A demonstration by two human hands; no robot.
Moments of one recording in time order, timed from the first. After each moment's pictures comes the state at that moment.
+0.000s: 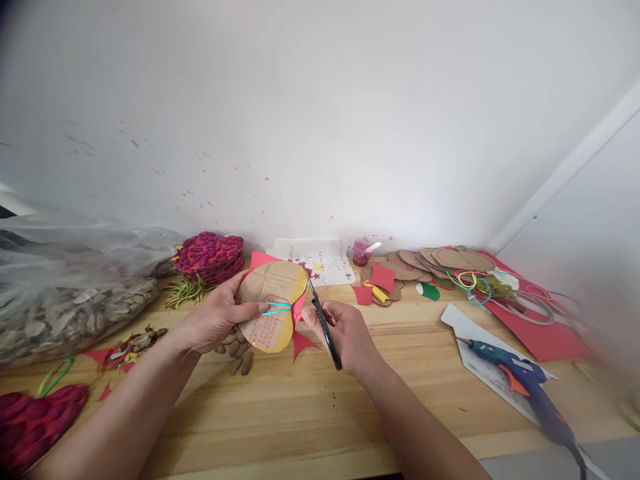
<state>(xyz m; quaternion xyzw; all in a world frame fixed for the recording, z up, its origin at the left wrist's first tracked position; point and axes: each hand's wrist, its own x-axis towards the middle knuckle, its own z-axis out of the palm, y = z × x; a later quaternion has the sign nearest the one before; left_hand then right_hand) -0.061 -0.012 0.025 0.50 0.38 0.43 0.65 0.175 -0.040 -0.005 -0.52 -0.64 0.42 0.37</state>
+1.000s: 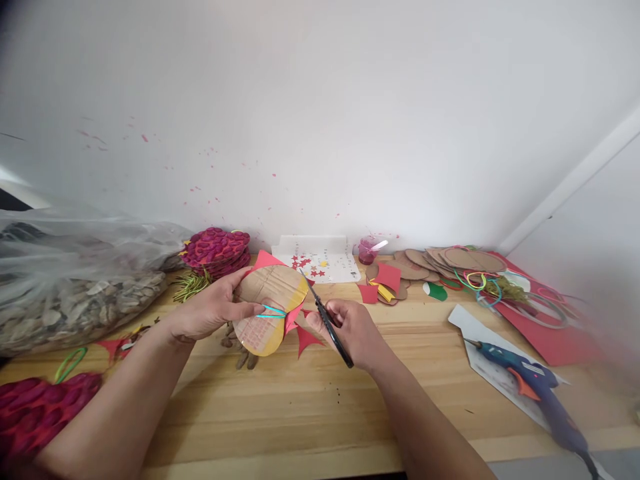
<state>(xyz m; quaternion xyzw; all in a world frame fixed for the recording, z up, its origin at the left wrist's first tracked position) -0.088 -0.005 0.026 0.57 0.39 0.36 0.63 0.179 -0.039 0.004 -0.52 -0.67 0.43 0.32</state>
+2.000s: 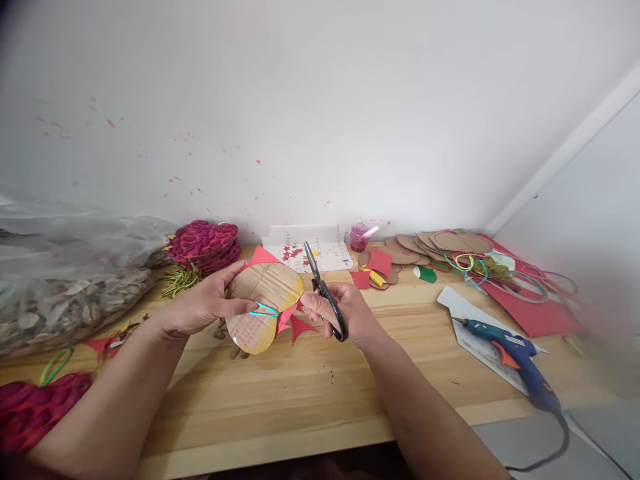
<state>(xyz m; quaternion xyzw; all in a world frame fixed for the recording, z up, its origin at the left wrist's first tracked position) -0.085 -0.006 0.026 0.58 0.40 0.33 0.62 0.179 -0.034 0.008 -0.48 -0.59 0.53 0.39</state>
